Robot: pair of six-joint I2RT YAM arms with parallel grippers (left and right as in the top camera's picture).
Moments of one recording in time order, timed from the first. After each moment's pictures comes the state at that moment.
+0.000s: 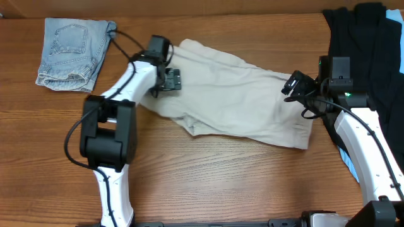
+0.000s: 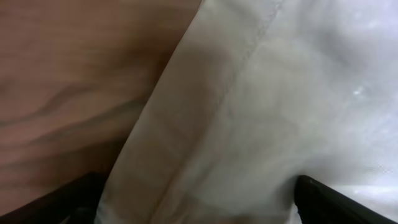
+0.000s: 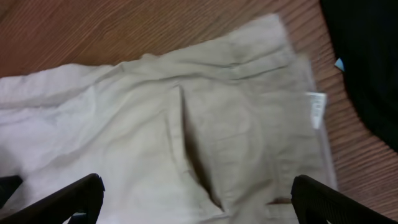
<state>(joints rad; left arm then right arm) -0.18 2.22 1.61 -0.71 -0.10 -0.32 0.00 1.46 1.14 -0.73 -0.05 0.57</state>
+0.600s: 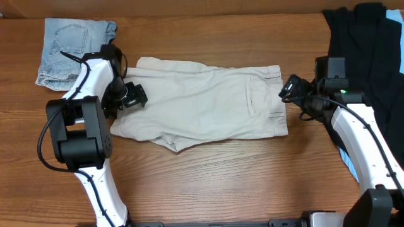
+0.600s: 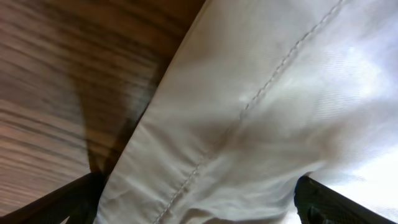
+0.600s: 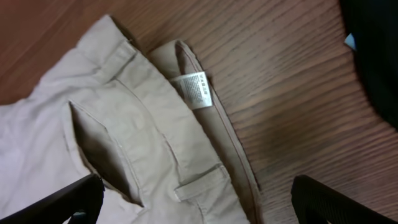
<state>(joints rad) 0.08 2.21 1.63 -1.11 0.04 -0.39 0.00 1.51 1.14 -0.75 -0.07 0.56</state>
